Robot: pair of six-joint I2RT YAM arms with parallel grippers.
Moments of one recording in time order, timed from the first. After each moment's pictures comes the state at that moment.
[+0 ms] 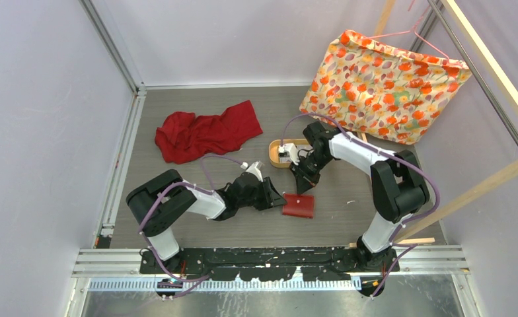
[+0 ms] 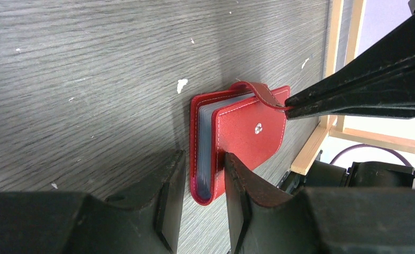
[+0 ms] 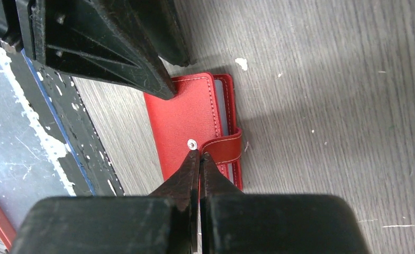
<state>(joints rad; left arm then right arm) -0.92 1.71 0.55 0.62 0.13 -1.07 0.44 1.72 1.14 -0.90 -0.63 -0.64</state>
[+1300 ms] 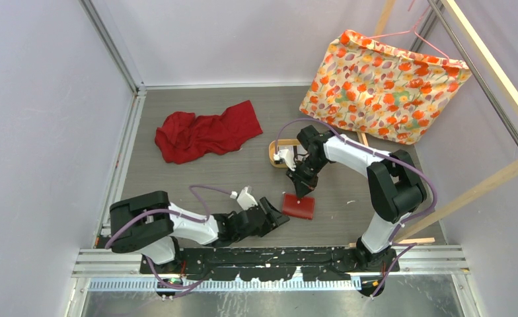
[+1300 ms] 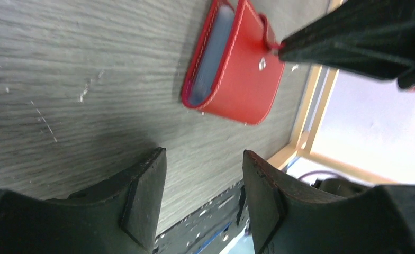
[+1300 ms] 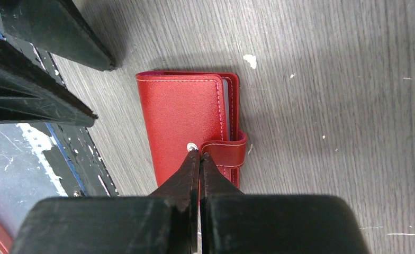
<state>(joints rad) -1.28 1.52 0.43 0.49 -0.35 -1.56 0.49 1.73 1.13 -0.91 -0.57 -0.67</state>
